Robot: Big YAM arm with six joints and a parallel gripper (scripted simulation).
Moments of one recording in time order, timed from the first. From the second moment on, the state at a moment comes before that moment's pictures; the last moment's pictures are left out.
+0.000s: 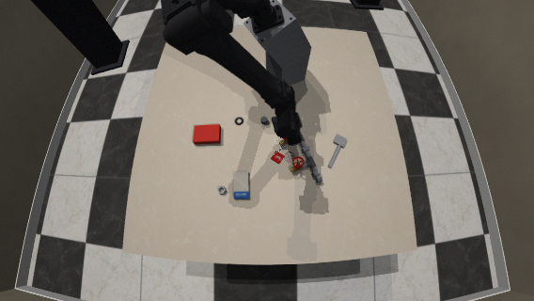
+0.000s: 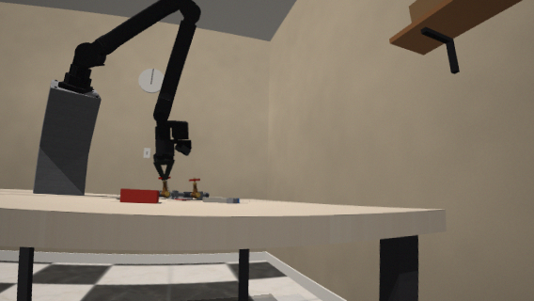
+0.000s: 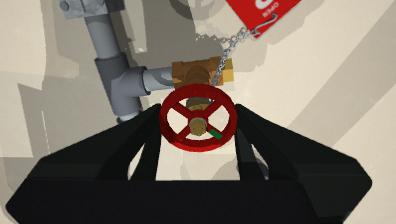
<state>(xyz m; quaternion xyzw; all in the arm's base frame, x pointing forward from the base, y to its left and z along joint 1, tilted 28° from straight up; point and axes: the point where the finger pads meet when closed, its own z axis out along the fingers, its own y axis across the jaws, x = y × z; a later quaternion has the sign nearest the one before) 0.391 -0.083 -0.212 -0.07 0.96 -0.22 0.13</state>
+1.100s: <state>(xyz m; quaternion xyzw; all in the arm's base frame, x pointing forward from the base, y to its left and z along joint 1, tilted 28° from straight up) 0.391 -0.083 -0.212 -0.60 0.76 -0.26 -0.01</state>
